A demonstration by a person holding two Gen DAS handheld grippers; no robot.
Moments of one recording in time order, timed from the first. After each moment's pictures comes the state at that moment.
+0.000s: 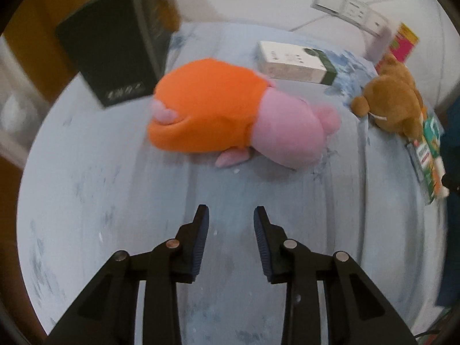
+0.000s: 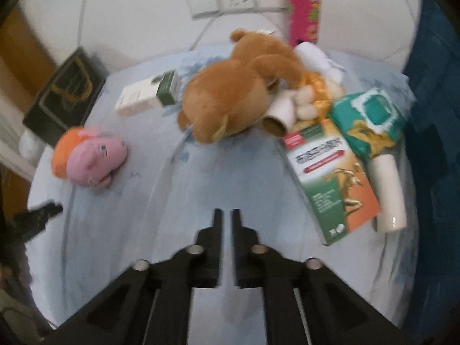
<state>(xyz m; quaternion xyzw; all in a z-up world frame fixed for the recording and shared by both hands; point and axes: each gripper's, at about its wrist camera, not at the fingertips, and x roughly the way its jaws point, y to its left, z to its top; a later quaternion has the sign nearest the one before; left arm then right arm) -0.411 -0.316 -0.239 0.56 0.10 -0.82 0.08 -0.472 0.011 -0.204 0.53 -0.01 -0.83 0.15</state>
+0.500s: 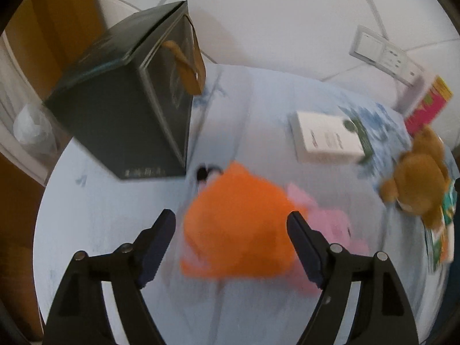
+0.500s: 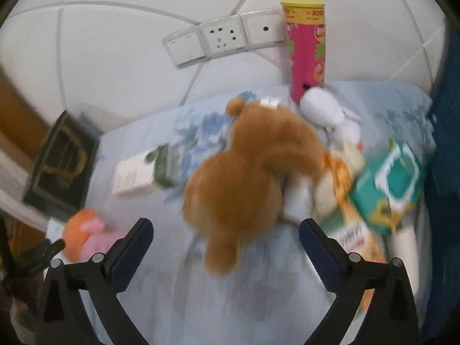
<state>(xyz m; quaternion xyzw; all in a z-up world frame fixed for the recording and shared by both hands) -0.528 -0.357 -0.216 0.51 0.08 -0.84 0.14 -0.602 -0.013 -0.188 0.51 -0.07 -0.85 0.12</state>
